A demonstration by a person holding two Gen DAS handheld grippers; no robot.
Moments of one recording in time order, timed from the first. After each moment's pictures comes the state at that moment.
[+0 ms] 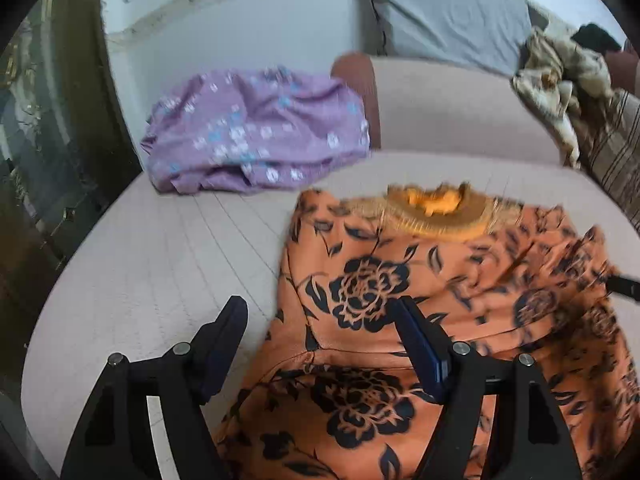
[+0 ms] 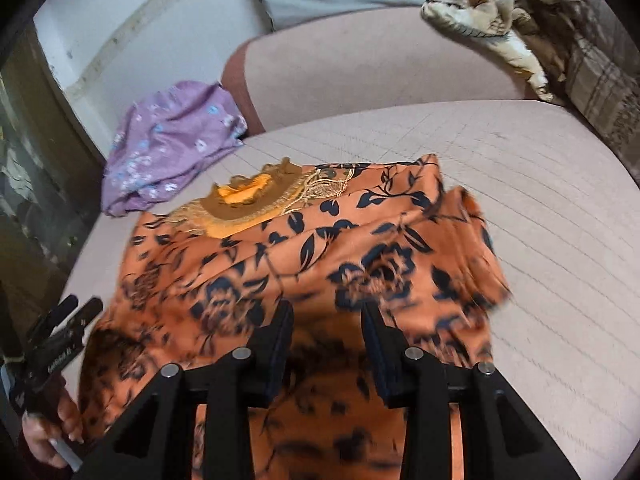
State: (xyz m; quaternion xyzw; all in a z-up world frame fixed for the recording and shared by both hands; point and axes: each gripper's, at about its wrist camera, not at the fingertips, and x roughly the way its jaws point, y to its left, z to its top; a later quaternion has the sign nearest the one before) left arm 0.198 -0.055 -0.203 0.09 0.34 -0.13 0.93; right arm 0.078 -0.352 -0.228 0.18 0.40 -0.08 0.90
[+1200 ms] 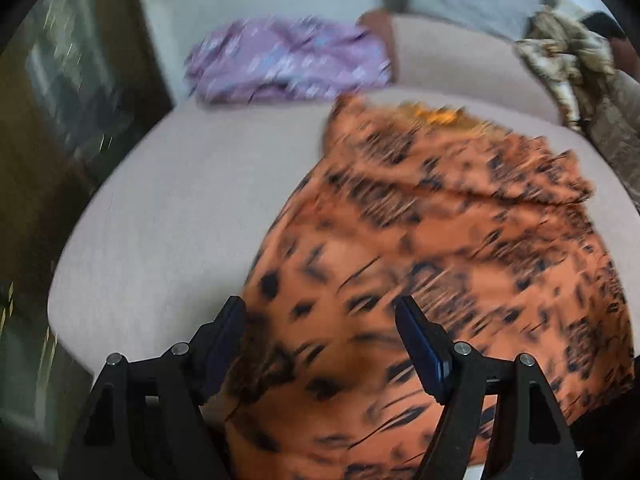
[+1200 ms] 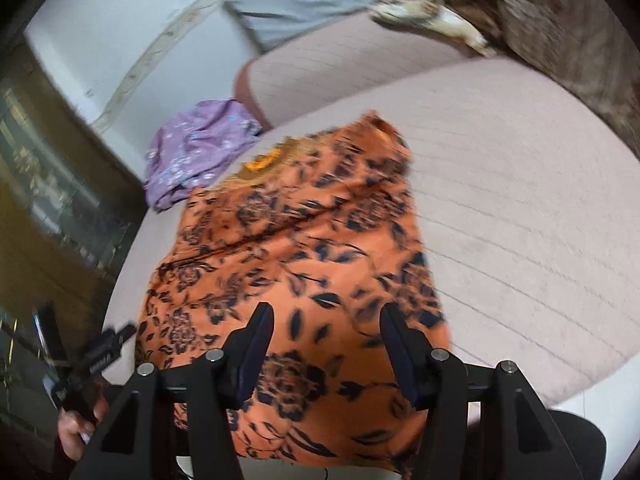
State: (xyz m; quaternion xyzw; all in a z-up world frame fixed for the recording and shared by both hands) left arm 0.069 0.030 -0.227 0.08 0.44 -0.07 0.89; right arm -0.099 -0.360 -0.225 0.28 0.39 -0.07 0.88
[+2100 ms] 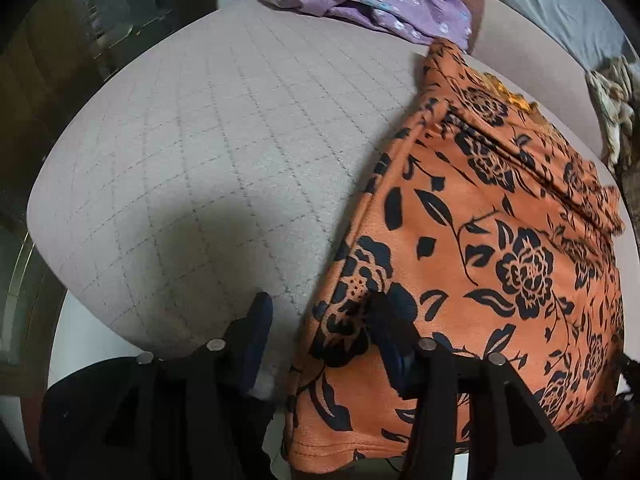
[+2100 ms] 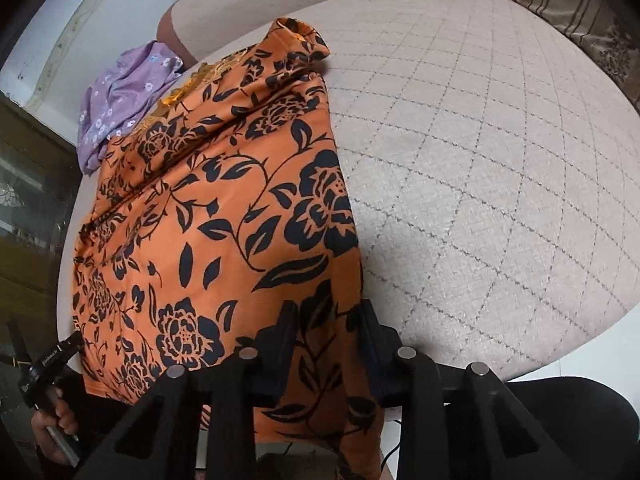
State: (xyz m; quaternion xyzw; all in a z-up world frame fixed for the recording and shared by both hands) left arm 0.089 0.106 -0.273 -0.02 0.54 -0.05 0.84; right arm -0.092 -0.380 -0.293 0.27 0.51 -0.12 0.81
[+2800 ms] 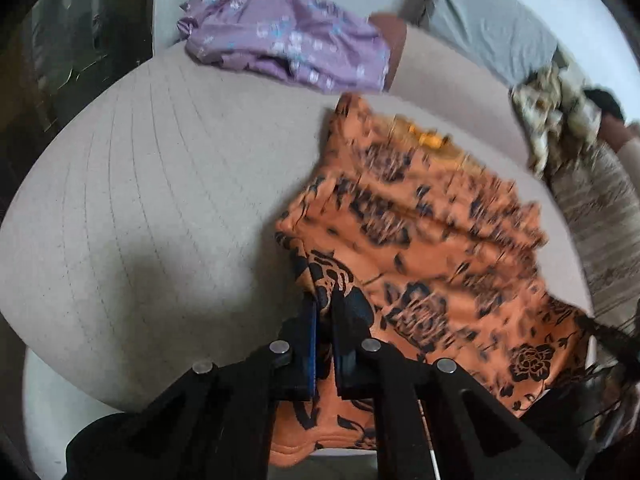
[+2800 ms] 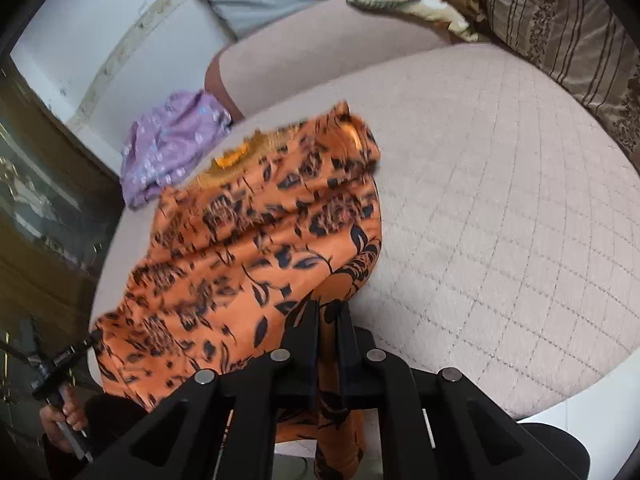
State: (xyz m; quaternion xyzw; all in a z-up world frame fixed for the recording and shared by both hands) left arm 0.104 0.079 -0.220 -0.04 0.49 -0.16 0.85; right arm -0.084 -0.386 -0.222 0.26 0.44 -0.09 0.86
